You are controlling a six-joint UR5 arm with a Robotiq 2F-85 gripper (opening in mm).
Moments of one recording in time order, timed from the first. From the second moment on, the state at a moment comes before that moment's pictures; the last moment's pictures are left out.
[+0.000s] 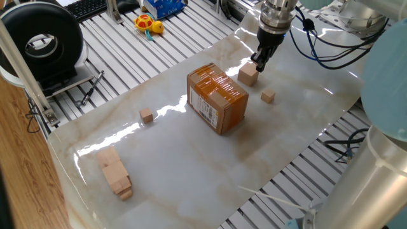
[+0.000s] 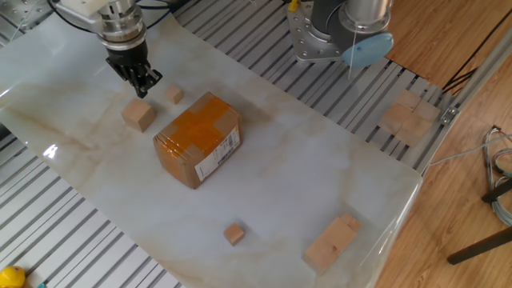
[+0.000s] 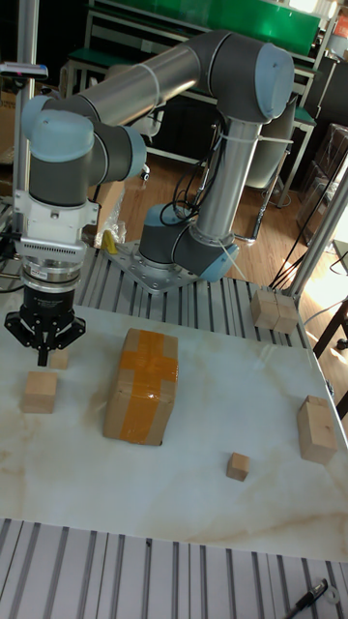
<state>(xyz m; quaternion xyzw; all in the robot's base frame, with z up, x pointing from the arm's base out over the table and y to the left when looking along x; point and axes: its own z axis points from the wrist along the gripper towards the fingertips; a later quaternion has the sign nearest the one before) 0.516 -0.189 0.060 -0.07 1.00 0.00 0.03</state>
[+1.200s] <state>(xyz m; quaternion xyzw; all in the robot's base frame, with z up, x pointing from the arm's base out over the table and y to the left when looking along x) 0.514 -0.195 0.042 -0.07 1.00 0.01 0.04</state>
